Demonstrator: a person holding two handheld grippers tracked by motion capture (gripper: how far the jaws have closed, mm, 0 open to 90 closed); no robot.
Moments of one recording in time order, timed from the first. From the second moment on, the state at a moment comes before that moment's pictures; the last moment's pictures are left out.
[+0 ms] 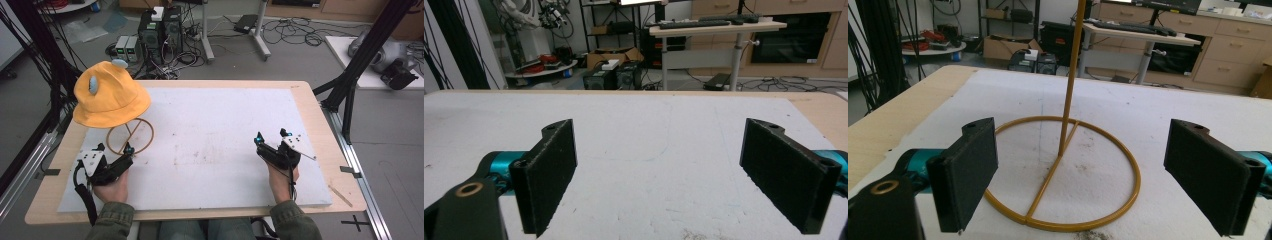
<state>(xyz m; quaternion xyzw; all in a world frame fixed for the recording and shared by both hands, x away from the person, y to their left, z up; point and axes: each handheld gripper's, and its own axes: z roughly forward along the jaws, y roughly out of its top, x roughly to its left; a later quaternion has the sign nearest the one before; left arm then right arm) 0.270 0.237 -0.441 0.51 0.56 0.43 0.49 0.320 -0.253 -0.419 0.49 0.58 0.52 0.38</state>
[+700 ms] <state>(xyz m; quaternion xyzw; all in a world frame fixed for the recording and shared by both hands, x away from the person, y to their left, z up) 0.267 0.240 -0.440 0.50 0.56 0.43 0.50 0.321 -0.255 -0.420 0.50 0.58 0.53 0.38</state>
